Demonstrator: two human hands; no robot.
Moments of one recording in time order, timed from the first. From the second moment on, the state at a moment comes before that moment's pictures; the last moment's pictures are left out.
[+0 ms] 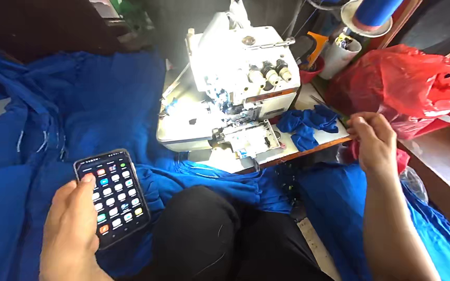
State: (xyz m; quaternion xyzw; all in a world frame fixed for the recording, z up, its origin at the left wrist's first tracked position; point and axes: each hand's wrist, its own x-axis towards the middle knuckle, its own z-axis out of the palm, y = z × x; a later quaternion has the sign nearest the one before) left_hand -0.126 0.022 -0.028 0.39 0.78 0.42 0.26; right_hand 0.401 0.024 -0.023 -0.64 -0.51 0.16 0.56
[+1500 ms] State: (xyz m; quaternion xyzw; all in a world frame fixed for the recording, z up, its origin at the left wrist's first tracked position) left_hand 0.017 -0.055 -0.026 0.80 0.56 0.18 -0.09; right_hand 0.258 0.088 -0.065 -0.52 -0.72 0.07 0.45
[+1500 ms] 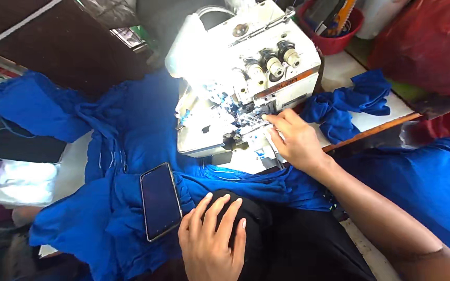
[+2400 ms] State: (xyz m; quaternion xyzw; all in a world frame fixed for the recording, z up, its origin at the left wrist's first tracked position) left_hand 0.010 -0.026 0.001 0.77 0.61 0.19 0.08; right_hand 0.408 0.246 -0.038 -0.63 -0.44 0.52 0.37
